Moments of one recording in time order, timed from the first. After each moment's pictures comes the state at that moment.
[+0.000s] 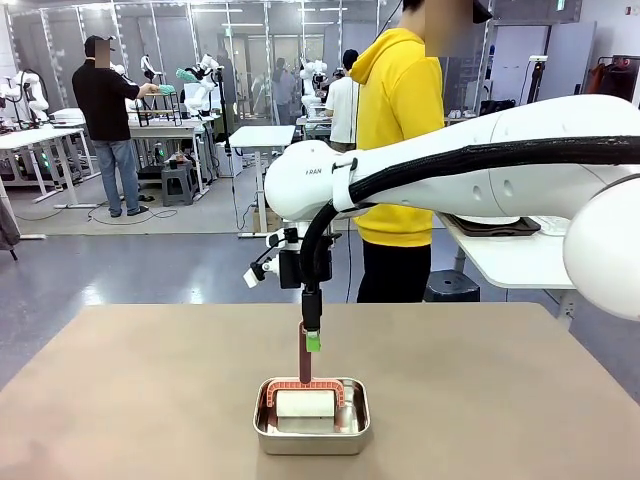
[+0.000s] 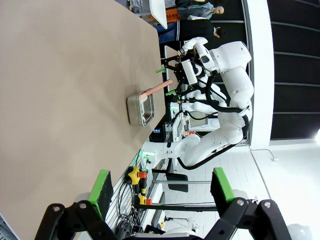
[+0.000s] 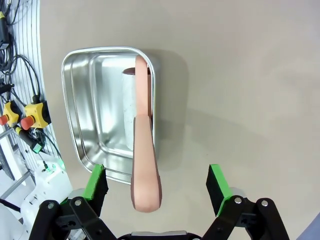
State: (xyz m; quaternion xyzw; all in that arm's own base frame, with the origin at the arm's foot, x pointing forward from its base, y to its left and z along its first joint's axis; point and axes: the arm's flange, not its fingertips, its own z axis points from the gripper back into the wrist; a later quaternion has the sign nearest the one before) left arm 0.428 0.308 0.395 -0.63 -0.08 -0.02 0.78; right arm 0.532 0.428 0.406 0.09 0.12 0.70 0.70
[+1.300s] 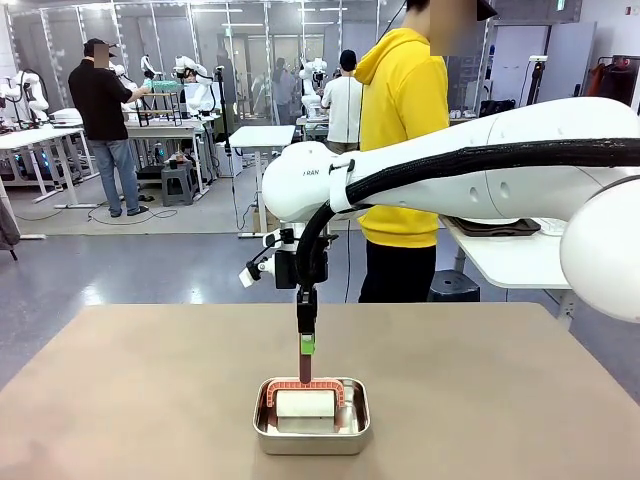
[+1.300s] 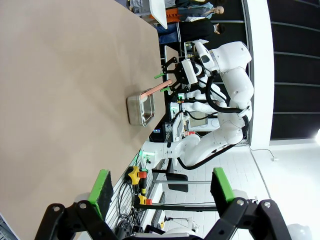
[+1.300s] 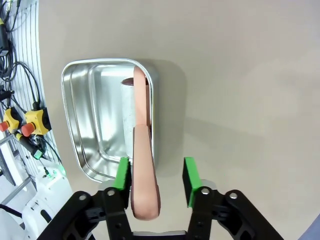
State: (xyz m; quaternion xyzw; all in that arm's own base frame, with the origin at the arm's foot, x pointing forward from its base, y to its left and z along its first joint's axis) left arm 0.428 0.308 0.395 -0.63 -0.08 -0.02 0.78; right arm 0.532 0.434 0.406 0.10 0.11 0.69 0.71
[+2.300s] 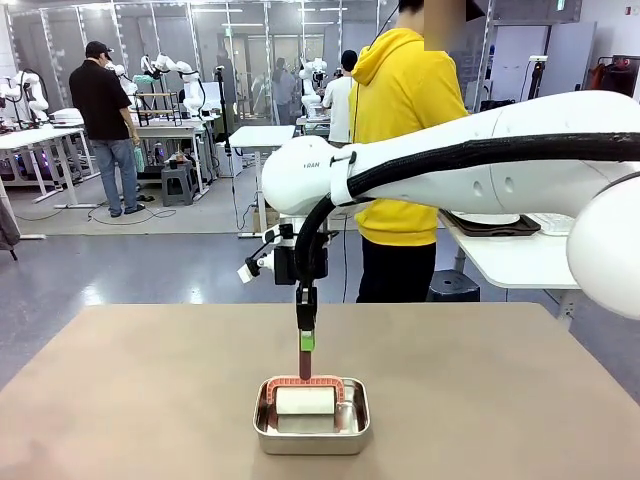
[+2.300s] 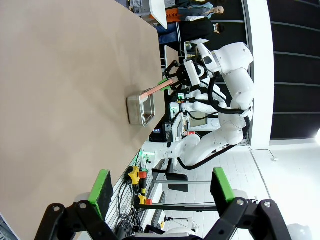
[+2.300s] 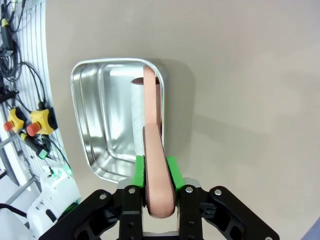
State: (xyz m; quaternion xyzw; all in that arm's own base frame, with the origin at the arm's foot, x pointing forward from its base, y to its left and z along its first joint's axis) left arm 0.428 0.308 0.395 -0.63 -0.08 -0.02 0.78; right arm 0.525 0.433 0.421 0.10 0.12 0.69 0.71
